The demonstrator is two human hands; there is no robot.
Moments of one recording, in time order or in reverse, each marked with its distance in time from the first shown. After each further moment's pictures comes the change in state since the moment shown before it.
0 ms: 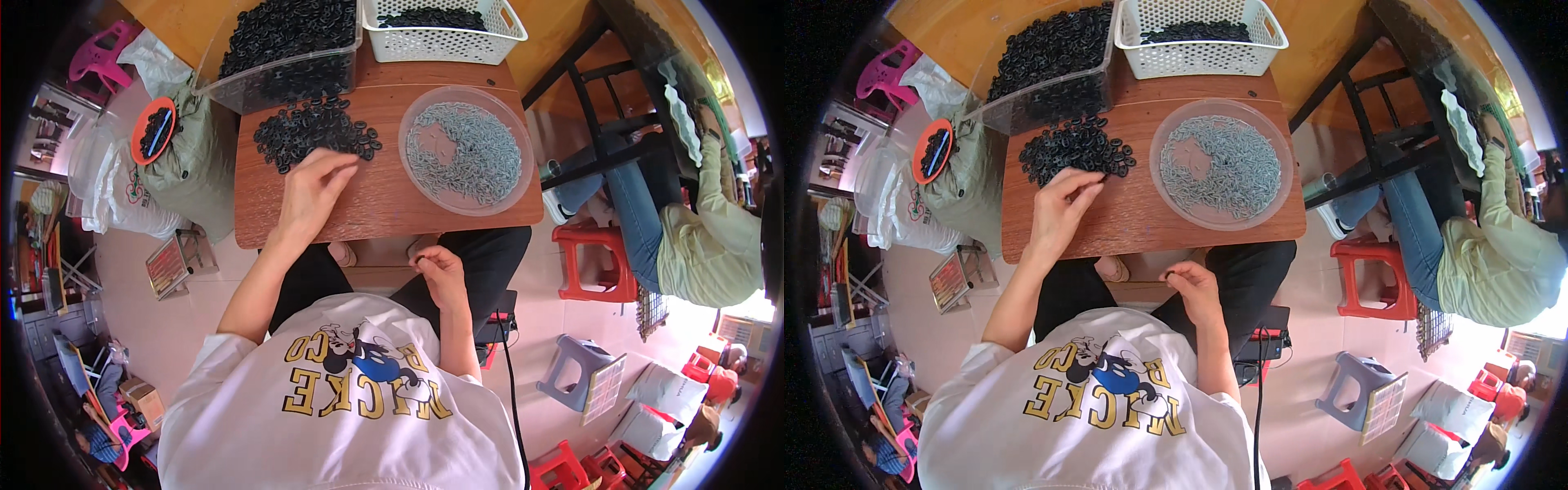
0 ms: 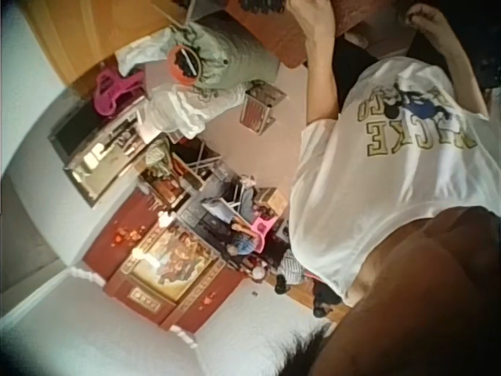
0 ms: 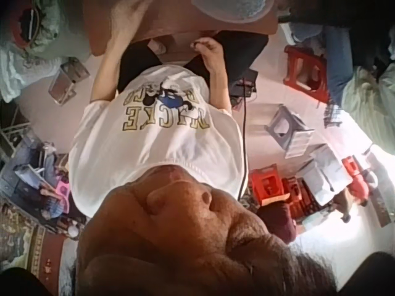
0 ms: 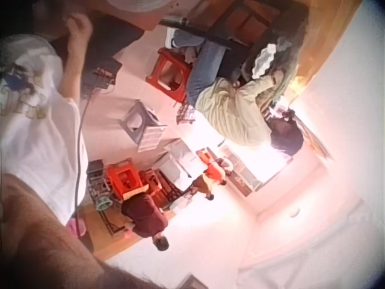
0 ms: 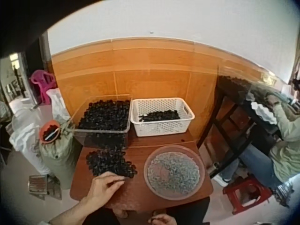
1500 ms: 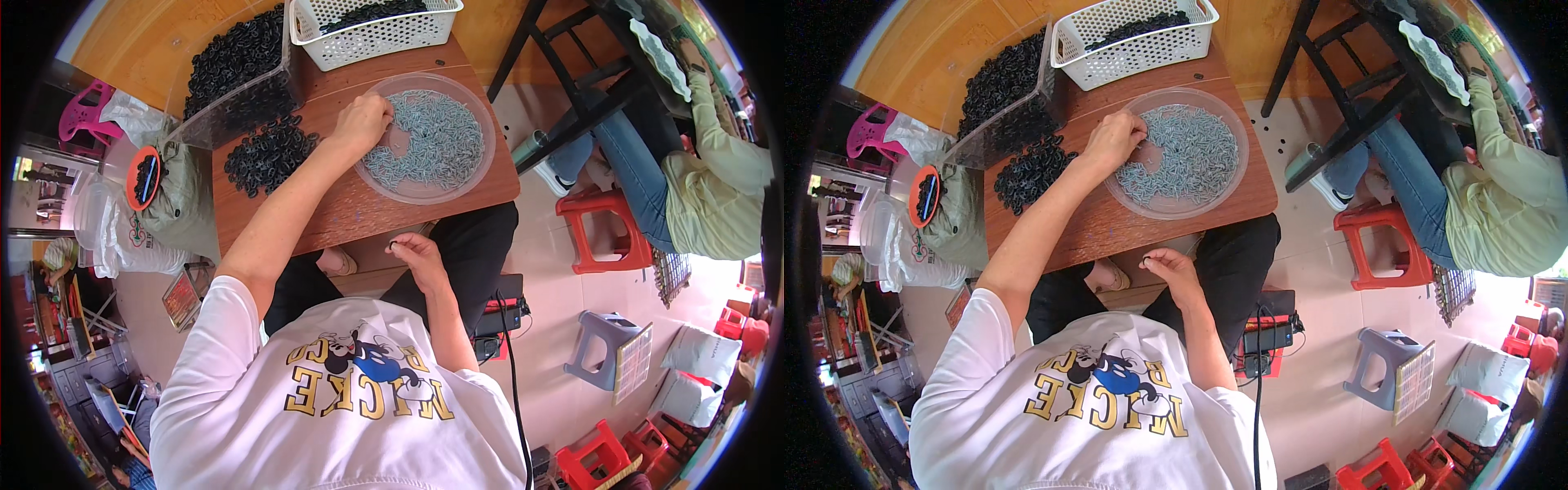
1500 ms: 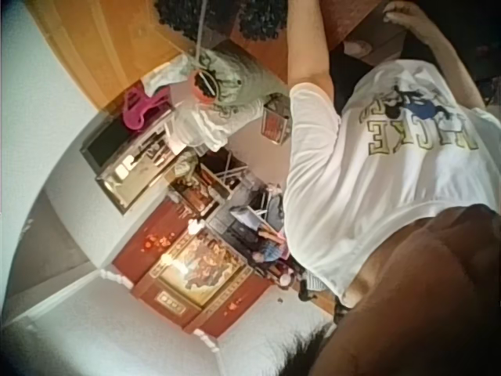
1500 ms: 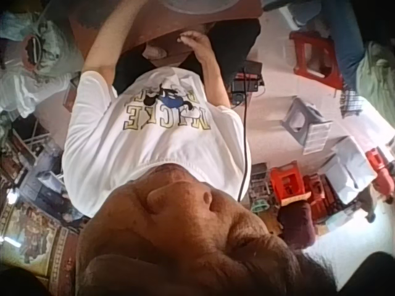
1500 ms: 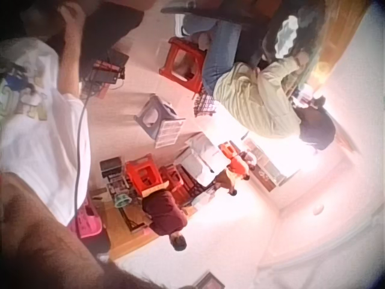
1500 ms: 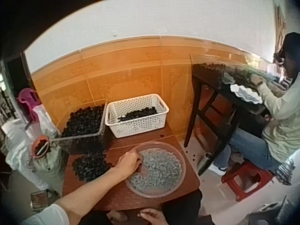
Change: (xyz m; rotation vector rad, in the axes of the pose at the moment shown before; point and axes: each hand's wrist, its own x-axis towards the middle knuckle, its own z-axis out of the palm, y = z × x) left_hand 0.126 0.002 0.138 0.438 -0.321 0.168; right_hand 0.024 0.019 -0.030 -0.013 0.050 0.029
